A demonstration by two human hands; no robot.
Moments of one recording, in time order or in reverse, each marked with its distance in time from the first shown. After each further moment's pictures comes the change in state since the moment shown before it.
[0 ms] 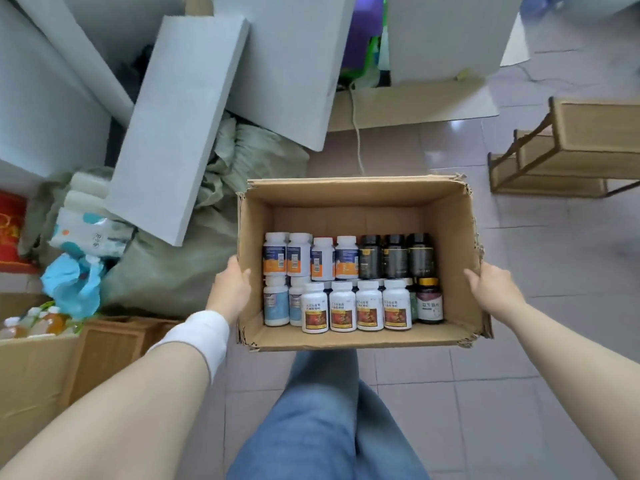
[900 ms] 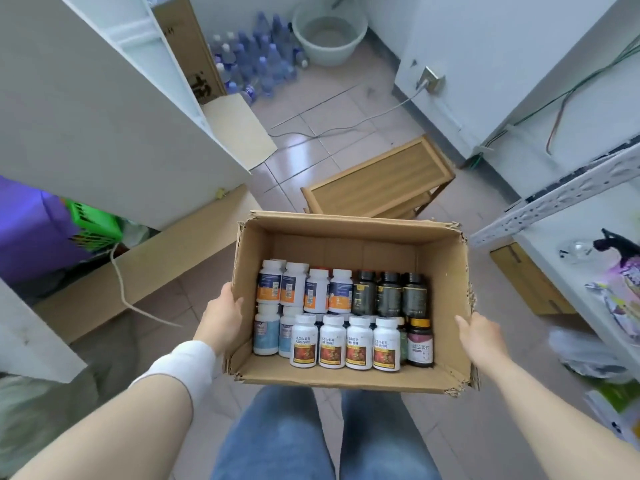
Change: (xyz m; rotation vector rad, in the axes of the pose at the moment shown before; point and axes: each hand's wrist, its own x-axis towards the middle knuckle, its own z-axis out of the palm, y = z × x) left_hand 0.035 0.613 0.265 0.279 -0.250 0.375; right_hand 0.265 0.348 -0.307 0.298 0.111 0.548
